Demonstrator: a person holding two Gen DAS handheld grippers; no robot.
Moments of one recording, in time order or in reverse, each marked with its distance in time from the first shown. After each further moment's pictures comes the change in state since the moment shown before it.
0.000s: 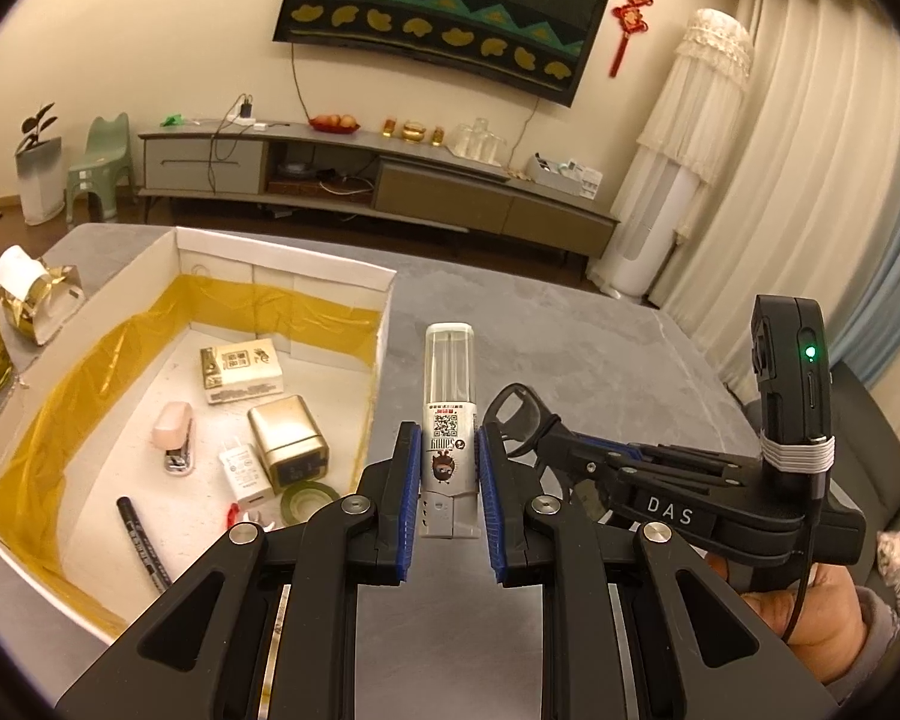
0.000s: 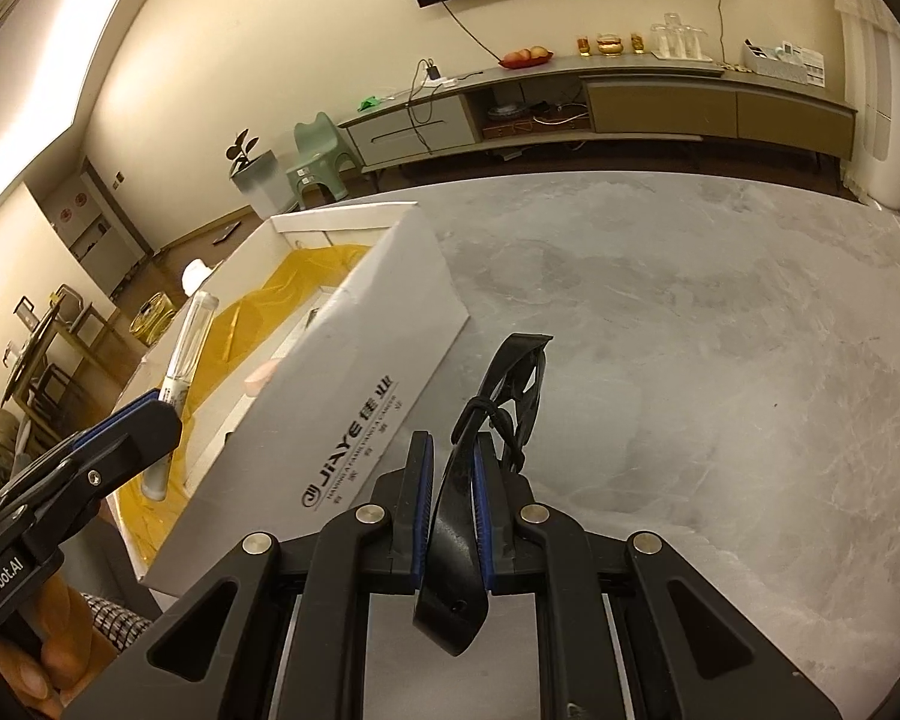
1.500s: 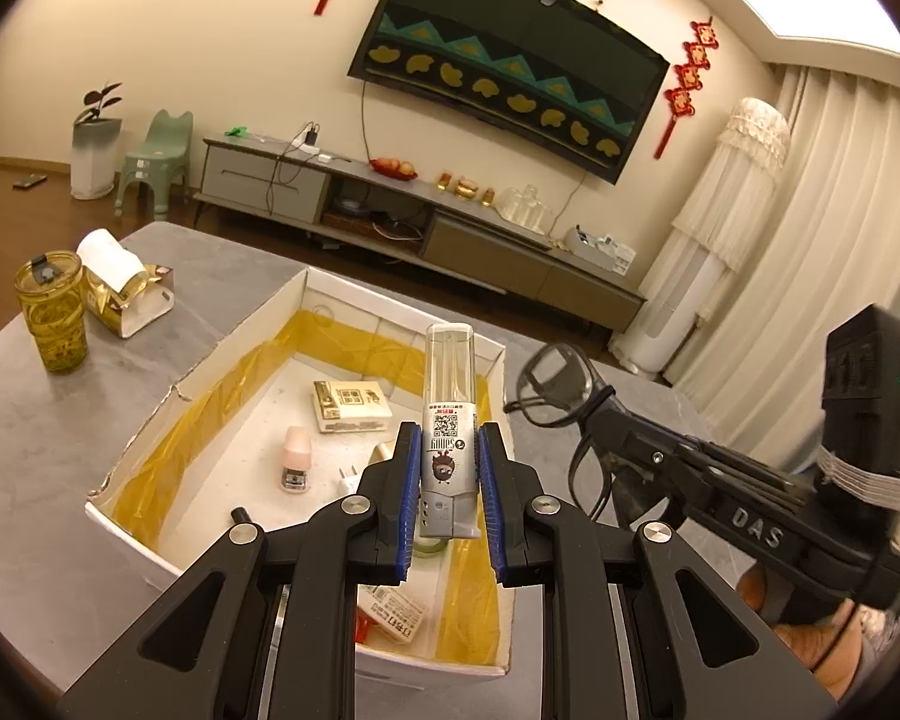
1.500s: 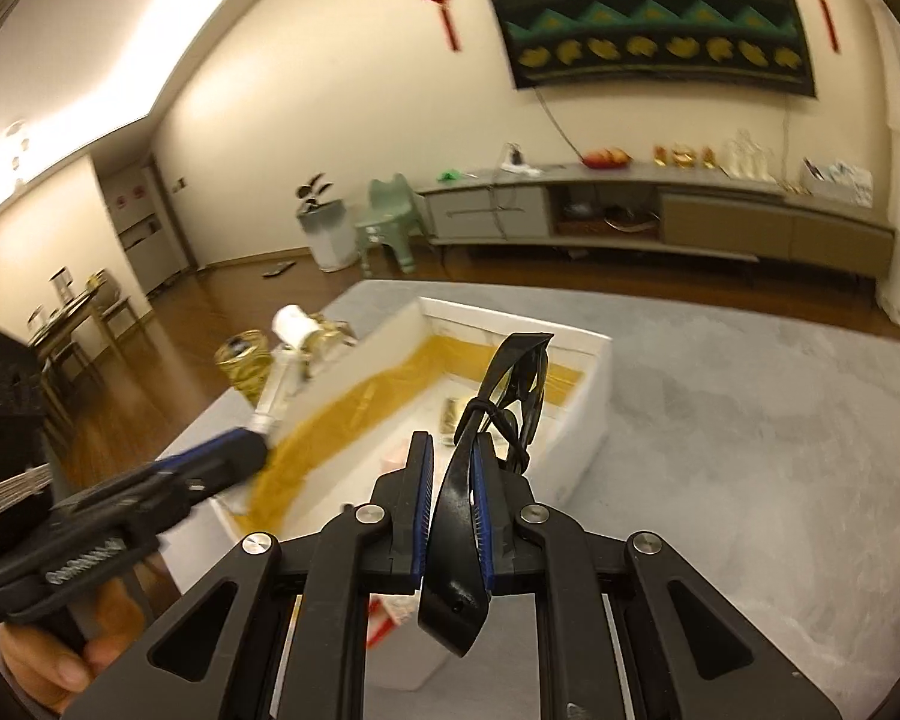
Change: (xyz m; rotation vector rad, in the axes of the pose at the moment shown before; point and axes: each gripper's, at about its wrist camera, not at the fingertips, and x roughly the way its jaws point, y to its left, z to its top) left arm -0.067 0.091 0.005 -0.143 -0.128 0.028; right arm -0.040 0.135 0.012 -0.188 -0.210 0.055
